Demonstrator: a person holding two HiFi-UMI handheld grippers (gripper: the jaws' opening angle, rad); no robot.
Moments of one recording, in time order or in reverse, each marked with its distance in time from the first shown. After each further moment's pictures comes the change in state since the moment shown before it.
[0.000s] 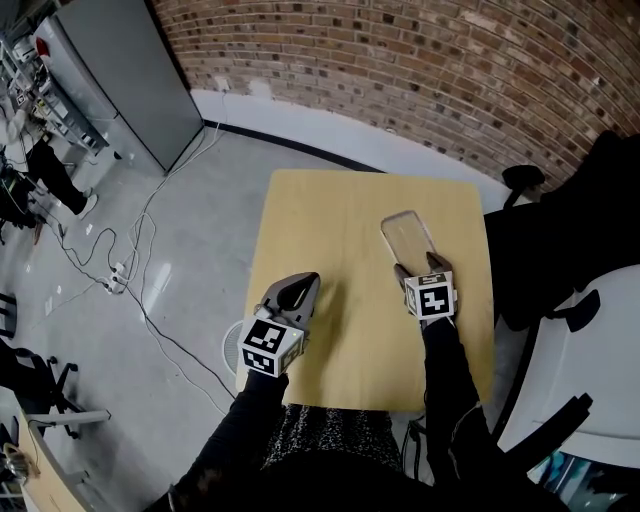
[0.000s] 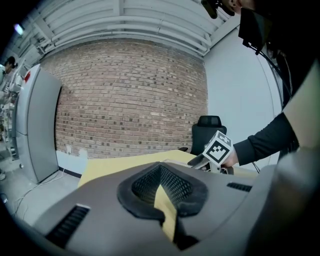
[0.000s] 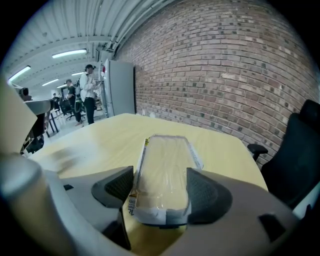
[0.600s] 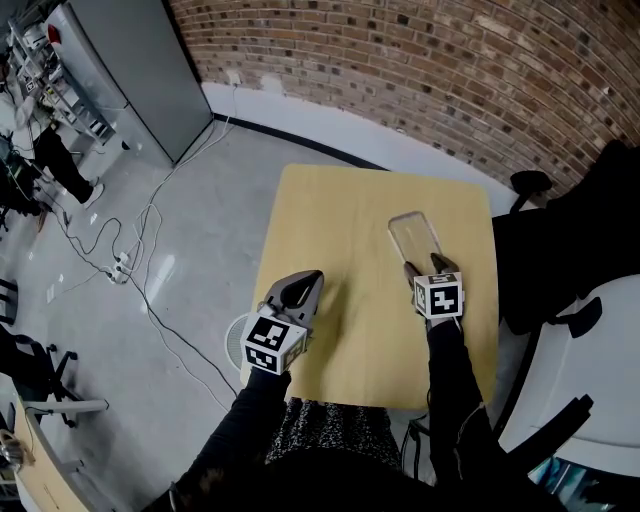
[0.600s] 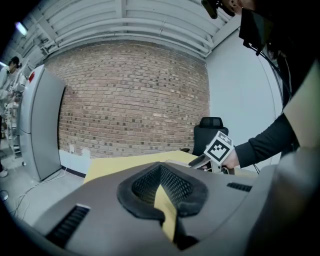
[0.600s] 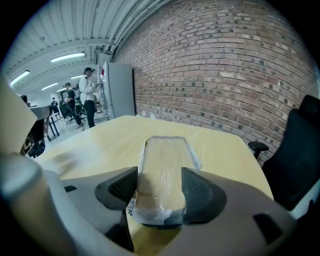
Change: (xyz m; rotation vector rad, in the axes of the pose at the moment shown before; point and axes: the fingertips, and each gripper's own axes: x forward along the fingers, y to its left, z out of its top) left arm -0.014 0.004 -0.006 -0.013 -0.010 0.018; right arm -0.006 0.004 0.001 0.032 -0.004 0.016
